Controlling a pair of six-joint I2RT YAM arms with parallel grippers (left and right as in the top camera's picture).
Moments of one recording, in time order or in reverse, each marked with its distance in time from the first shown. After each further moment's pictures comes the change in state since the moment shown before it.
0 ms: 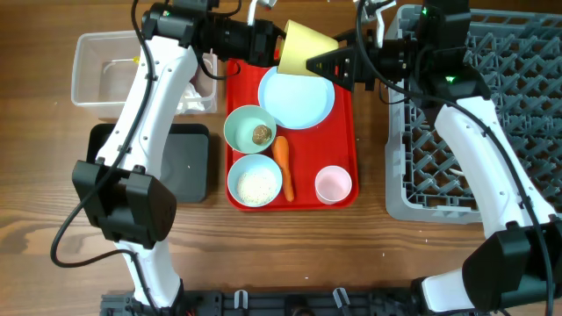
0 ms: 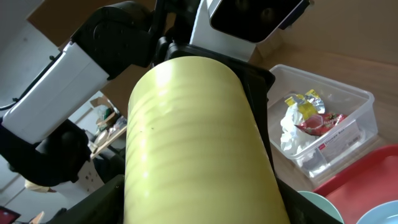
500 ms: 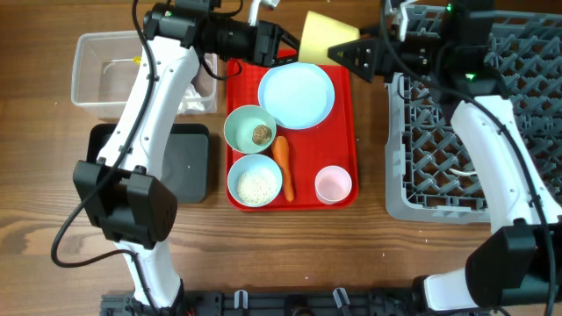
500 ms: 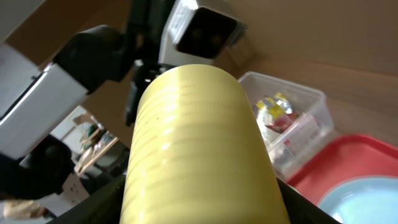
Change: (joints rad) left arm -0.005 0.000 0.000 0.004 -0.109 0.000; right arm -0.111 0.002 0.000 -0.041 0.024 0.000
